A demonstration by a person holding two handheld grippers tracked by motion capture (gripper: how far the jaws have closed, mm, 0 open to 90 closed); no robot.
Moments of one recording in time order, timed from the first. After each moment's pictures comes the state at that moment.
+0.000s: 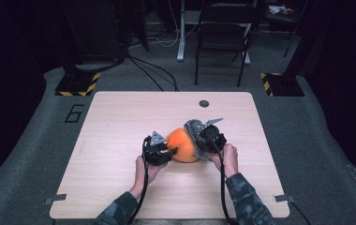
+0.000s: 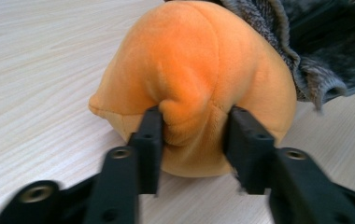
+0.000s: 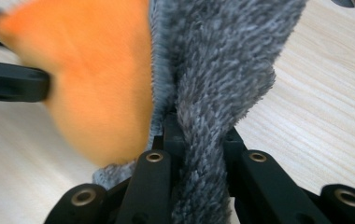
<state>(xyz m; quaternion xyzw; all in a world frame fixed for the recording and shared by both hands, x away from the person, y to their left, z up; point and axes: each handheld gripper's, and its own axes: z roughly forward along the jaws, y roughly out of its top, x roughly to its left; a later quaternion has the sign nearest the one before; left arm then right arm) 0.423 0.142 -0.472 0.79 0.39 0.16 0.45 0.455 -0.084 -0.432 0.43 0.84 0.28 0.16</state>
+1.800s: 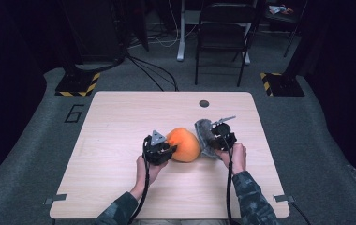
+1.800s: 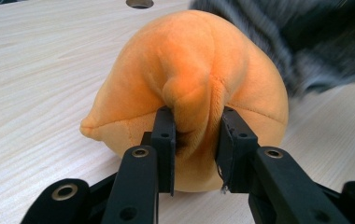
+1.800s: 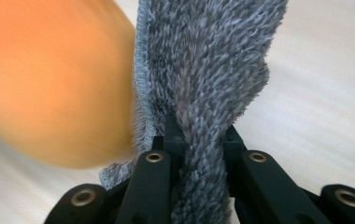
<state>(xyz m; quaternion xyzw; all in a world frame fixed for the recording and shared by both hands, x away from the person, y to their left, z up) 0.419 0.136 -0.465 0.78 0.41 0.17 0.45 0.469 -0.123 -0.435 0.48 0.82 0.29 0.14</state>
